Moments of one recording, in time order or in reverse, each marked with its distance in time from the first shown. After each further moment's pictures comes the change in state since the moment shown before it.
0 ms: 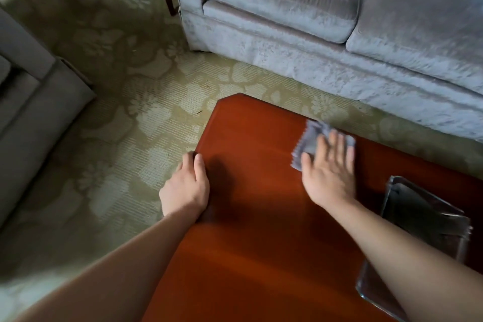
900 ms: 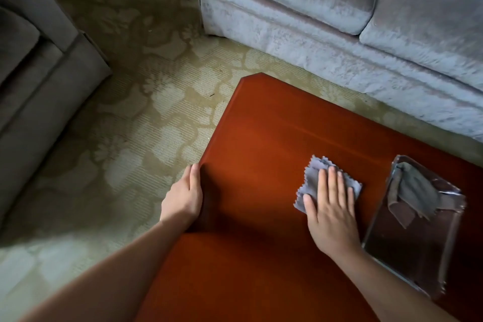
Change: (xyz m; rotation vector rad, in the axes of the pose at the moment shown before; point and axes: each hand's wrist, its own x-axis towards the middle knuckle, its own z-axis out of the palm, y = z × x) left_hand -0.059 -0.080 -0.022 -0.211 -0.215 -0.186; right_hand -0.150 0.009 0.036 -0.087 -0.005 -0.143
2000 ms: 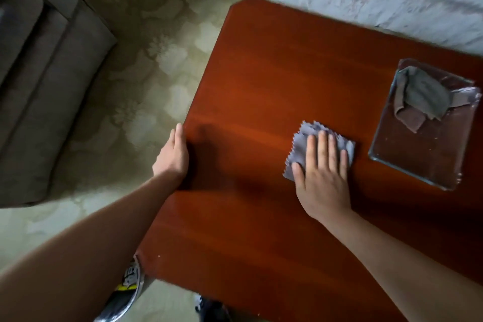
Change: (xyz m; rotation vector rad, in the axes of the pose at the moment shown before) left_hand -0.051 -0.078 0.003 0.014 0.085 -0.078; right_hand -0.121 -0.027 0.027 0.049 0.029 -0.015
